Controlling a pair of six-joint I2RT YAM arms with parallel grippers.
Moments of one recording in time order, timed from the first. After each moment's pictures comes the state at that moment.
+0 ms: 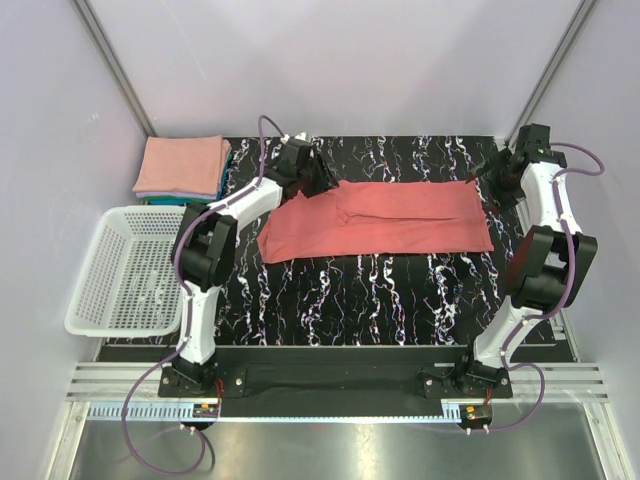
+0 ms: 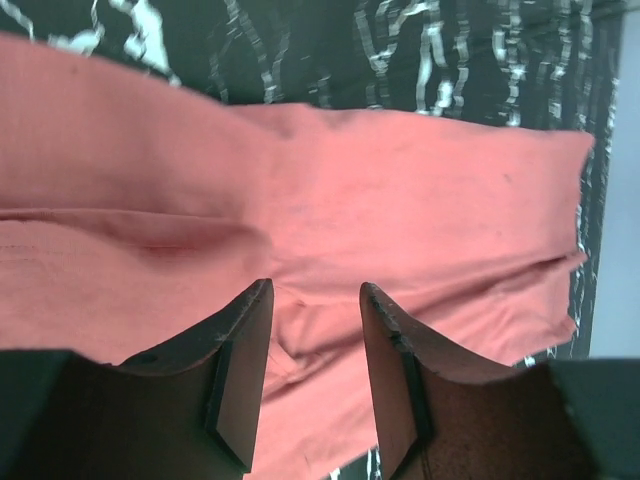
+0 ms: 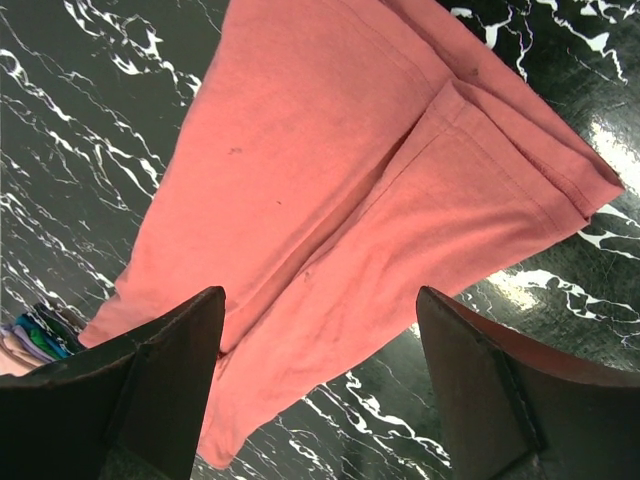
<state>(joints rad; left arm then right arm) -0.46 2.13 1.65 -0.16 0.14 -0.75 -0.26 1.83 1.65 -0.85 -0.11 0.77</state>
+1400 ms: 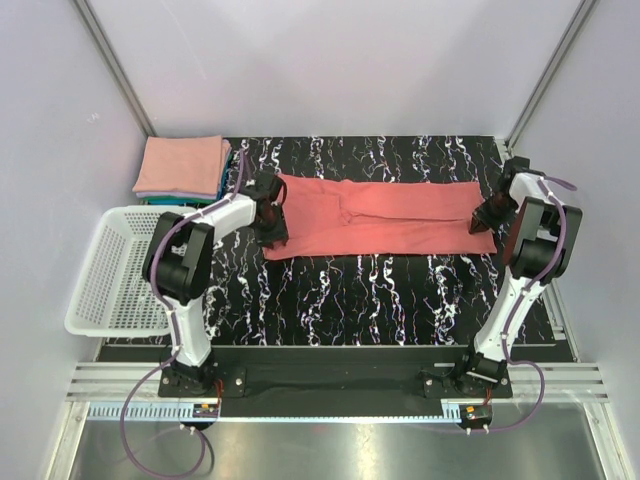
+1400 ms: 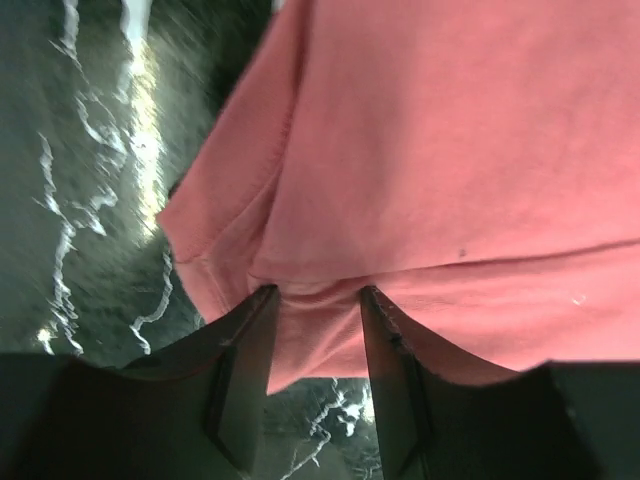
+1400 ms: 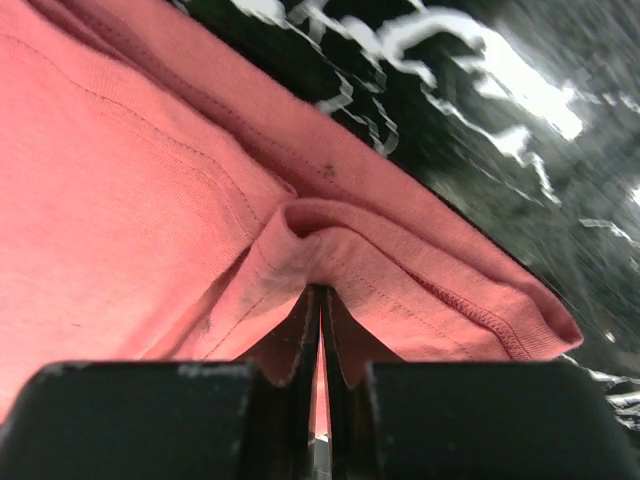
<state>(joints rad) -0.37 1.91 1.29 -0.59 -0.04 -0.59 -0.31 2.16 1.63 -0.83 -0.06 0.65</state>
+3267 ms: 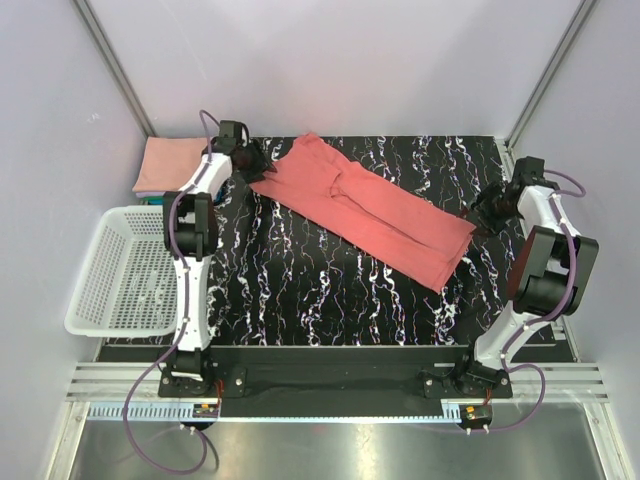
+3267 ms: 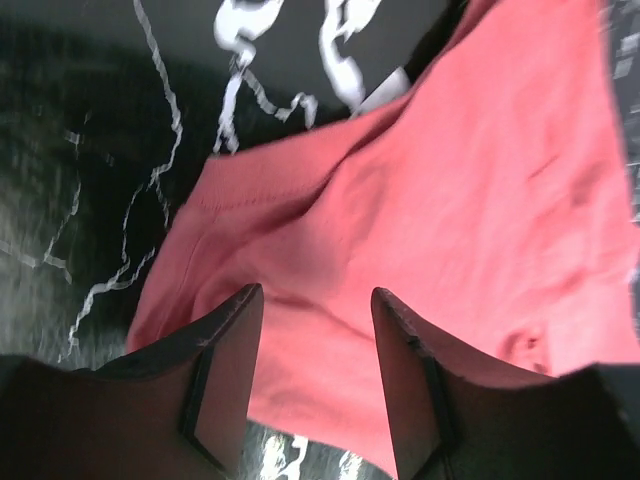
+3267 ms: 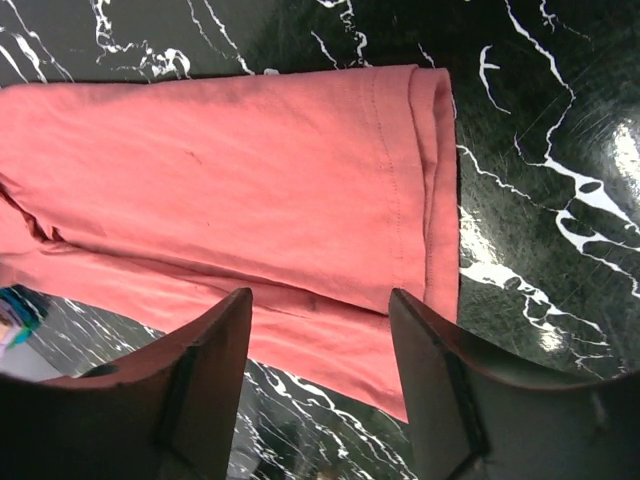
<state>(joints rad) -0.08 2.50 2.17 -0.54 0.28 -0.58 -0.31 1.79 1.34 -0.70 -0.30 0.57</state>
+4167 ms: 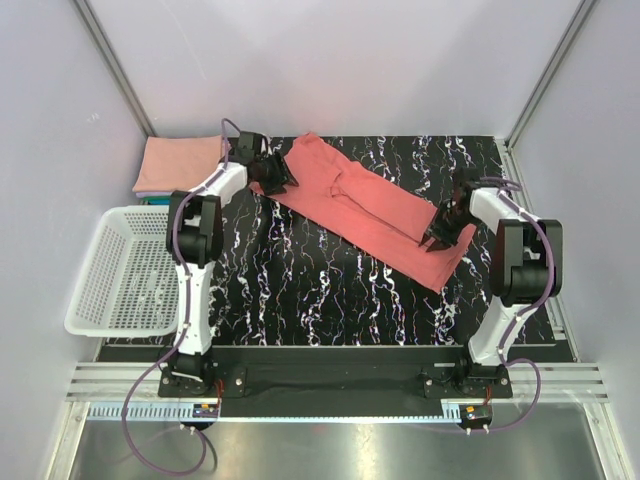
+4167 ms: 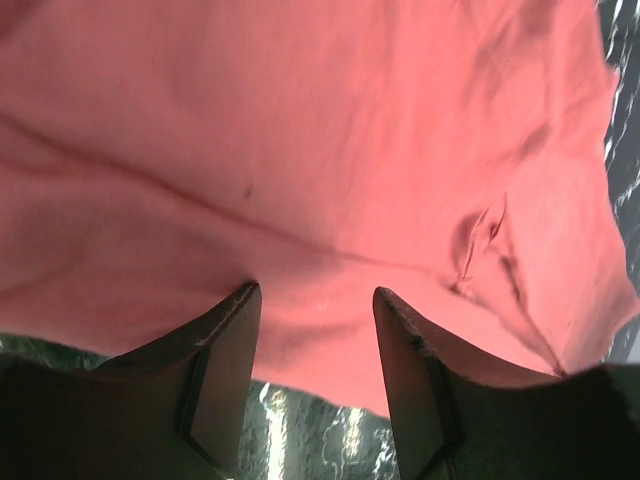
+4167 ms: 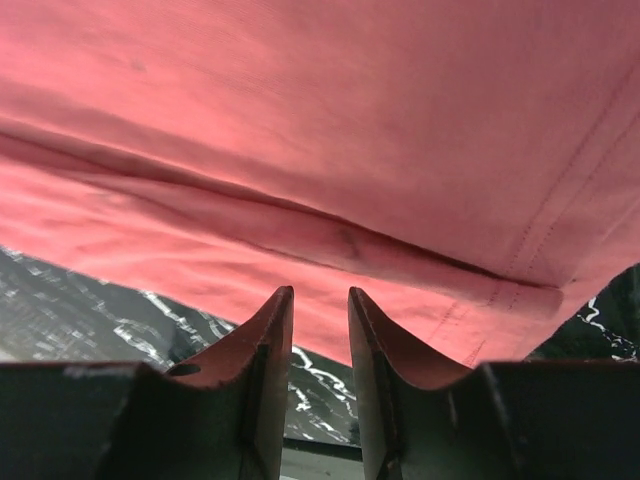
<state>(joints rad) -0.18 2.35 1.88 -0.39 0.39 -0.59 -0.02 1.86 1.29 -0.76 -0.26 0.54</state>
